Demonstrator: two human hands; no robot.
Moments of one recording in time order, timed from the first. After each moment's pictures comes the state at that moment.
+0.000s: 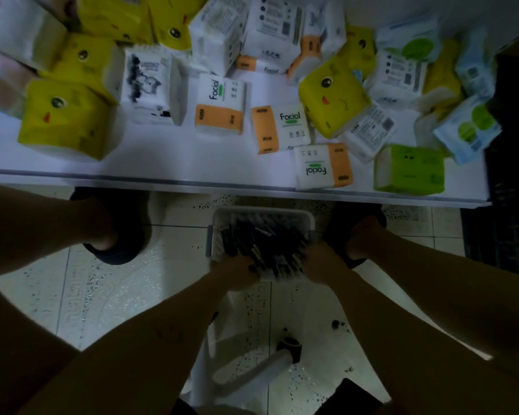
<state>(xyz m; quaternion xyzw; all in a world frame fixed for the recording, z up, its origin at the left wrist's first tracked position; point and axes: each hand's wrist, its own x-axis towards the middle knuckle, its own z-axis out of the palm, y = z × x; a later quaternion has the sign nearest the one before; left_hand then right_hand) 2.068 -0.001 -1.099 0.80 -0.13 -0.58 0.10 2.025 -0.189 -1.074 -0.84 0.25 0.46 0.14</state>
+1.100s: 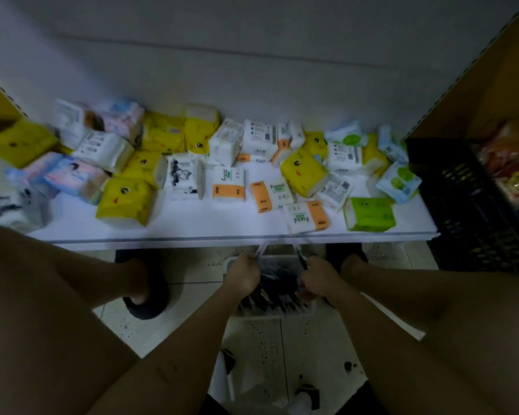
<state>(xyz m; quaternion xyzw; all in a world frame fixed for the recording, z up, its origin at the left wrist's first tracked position) 2.083 0.017 -0.990 0.81 0.00 -0.37 0.46 2.023 -0.146 -0.956 -0.81 0.34 0.28 0.38</state>
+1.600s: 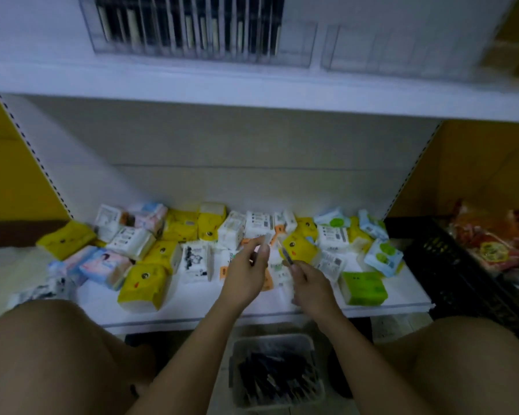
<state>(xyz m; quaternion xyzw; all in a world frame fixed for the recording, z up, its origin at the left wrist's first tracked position) 2.121 0.018 -0.816 0.78 -0.20 -0.08 0.58 2.056 -0.113 -0.836 -0.84 0.21 -0.09 0.49</state>
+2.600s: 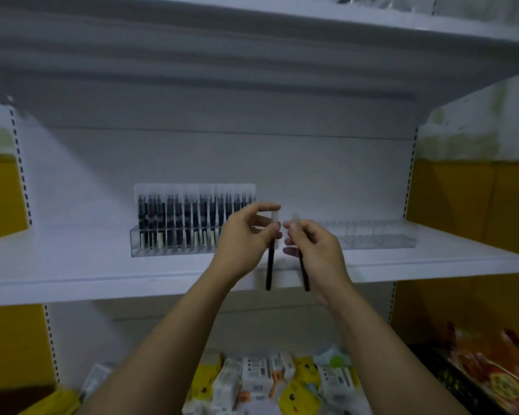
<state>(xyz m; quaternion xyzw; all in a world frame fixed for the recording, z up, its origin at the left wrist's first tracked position) 2.148 0.006 -0.486 0.69 -0.38 0.11 0.61 2.088 -0.116 -0.509 -0.69 -0.02 -0.38 0.61</state>
